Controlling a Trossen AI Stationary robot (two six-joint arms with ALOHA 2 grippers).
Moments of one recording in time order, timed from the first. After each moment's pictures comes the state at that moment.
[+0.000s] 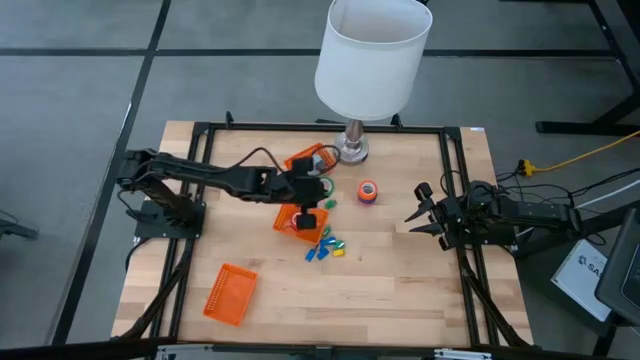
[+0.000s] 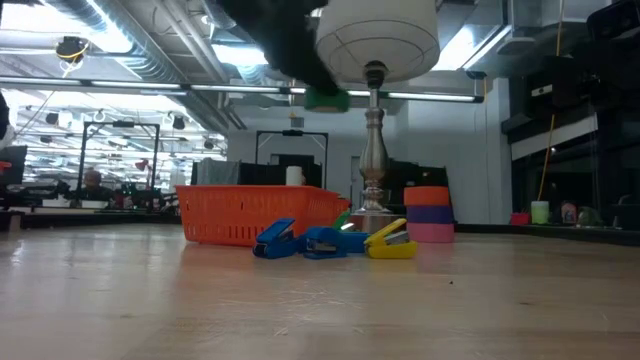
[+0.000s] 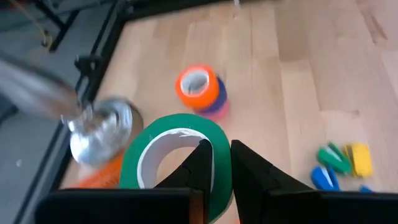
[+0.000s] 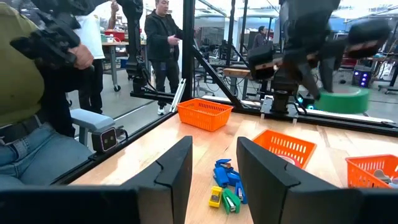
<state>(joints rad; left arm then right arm) -0.01 1.55 1.16 -0.28 -0.29 0.12 -0.07 0.04 0.01 0.08 -0.46 -0.01</state>
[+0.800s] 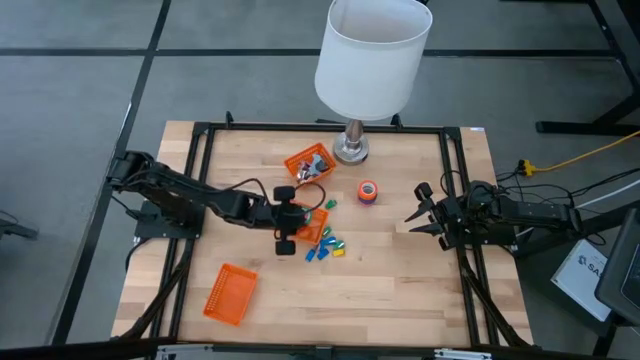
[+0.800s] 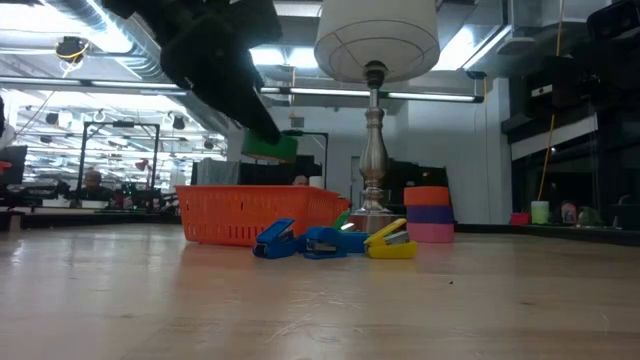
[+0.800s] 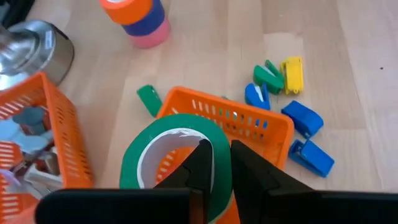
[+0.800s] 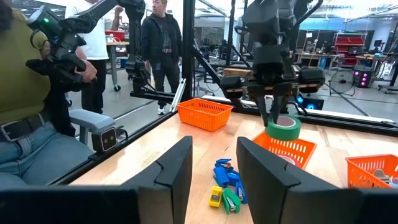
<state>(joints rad) -0.18 1.48 0.90 -0.23 -0.32 -0.09 -0.07 0.04 0.01 0.08 -0.46 -0.01</state>
